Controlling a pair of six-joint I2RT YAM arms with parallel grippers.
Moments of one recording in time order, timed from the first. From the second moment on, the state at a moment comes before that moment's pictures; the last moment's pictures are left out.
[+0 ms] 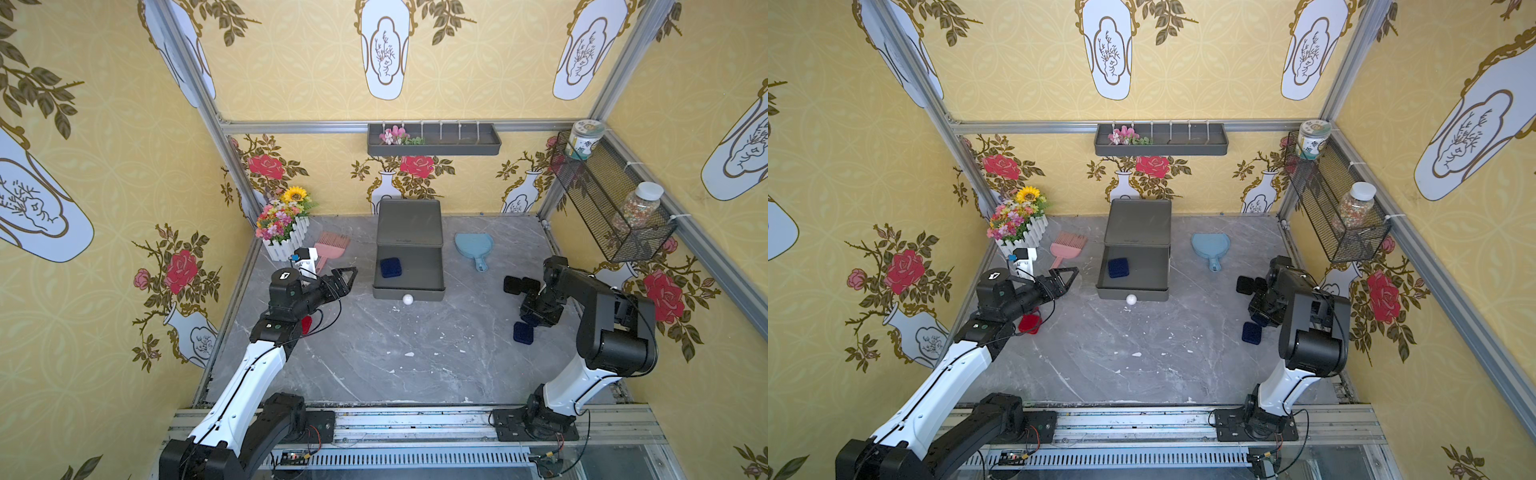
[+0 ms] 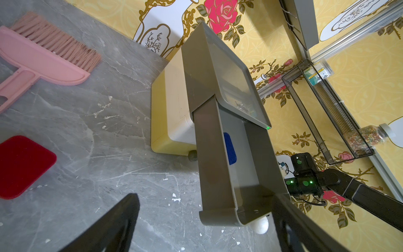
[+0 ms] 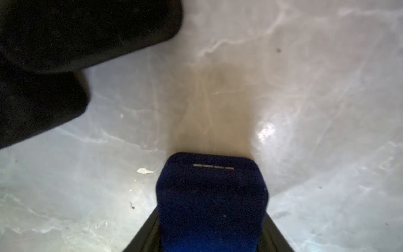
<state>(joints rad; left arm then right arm) -0.16 0.94 0.62 -0.04 0.46 -0.67 -0.29 1.72 1.02 -0.79 -0.06 0.34</state>
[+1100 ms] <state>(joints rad) -0.16 0.87 0.71 -0.21 0.32 -0.61 0.71 1.77 1.90 -1.12 0.19 0.39</state>
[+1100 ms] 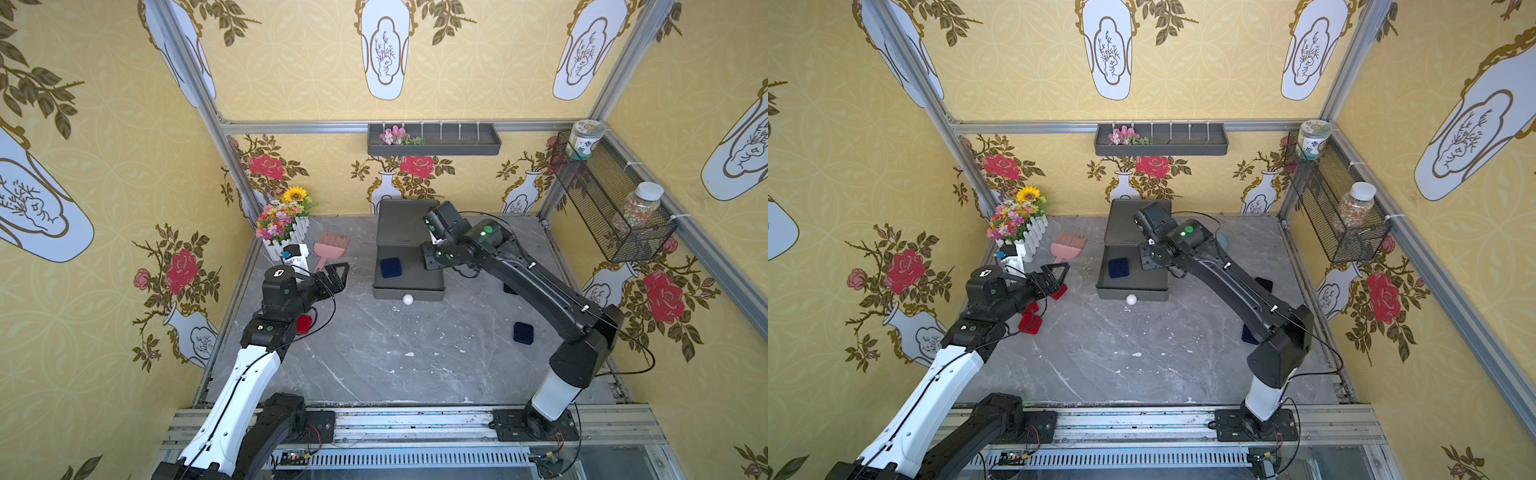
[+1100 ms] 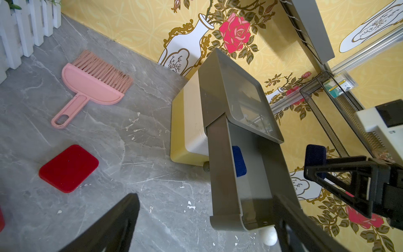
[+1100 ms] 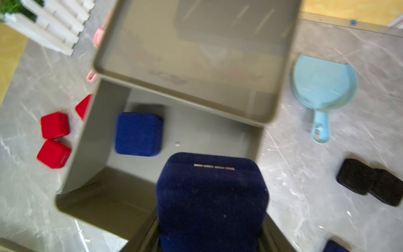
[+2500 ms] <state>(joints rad) -0.16 0.85 0.78 -0.31 0.29 -0.58 0.74 2.04 2.05 -1.15 0.22 0.34</state>
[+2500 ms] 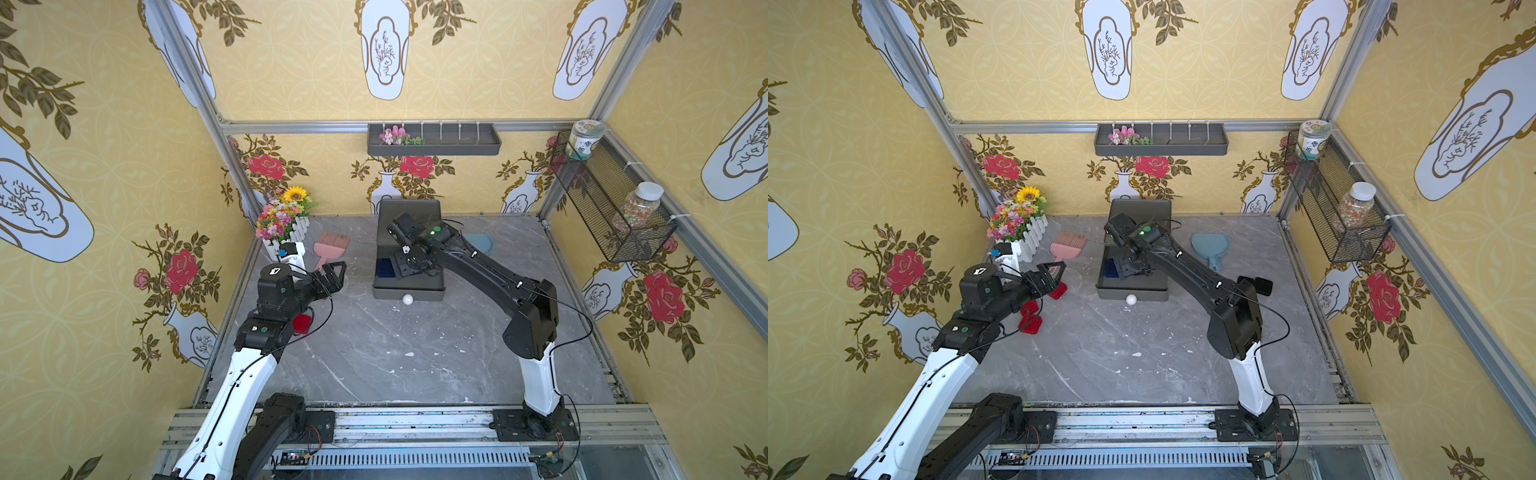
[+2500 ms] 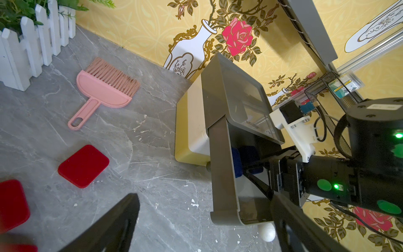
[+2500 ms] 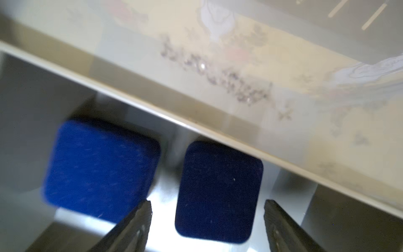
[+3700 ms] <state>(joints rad) -0.30 0.91 0.72 -0.19 0.33 -0.58 -0.02 1.36 1.11 -1.13 0.05 0.44</state>
